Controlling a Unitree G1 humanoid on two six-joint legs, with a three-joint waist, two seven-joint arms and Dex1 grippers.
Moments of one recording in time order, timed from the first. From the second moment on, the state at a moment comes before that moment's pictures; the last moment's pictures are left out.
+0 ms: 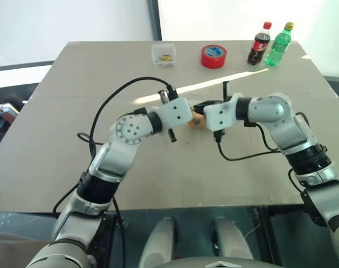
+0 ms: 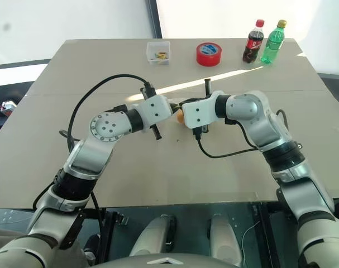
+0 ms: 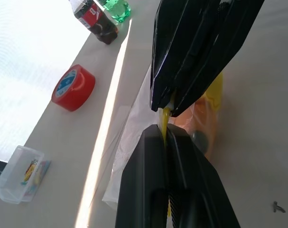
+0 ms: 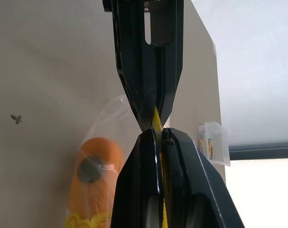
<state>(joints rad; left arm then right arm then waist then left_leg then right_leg) -0.62 0.52 -0.27 -0.23 0.19 0.36 -0.73 -0.86 -0.53 0.36 0.11 -0.27 -0.20 0.93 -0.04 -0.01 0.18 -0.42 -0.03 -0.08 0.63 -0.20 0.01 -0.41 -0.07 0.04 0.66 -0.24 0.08</state>
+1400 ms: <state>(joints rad) -0.62 0.55 -0.28 -0.17 0.22 0.25 -0.69 -0.81 -0.77 0.34 0.22 -0.43 -0.05 0.73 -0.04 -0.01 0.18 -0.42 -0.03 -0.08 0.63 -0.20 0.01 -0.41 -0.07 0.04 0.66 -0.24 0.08</state>
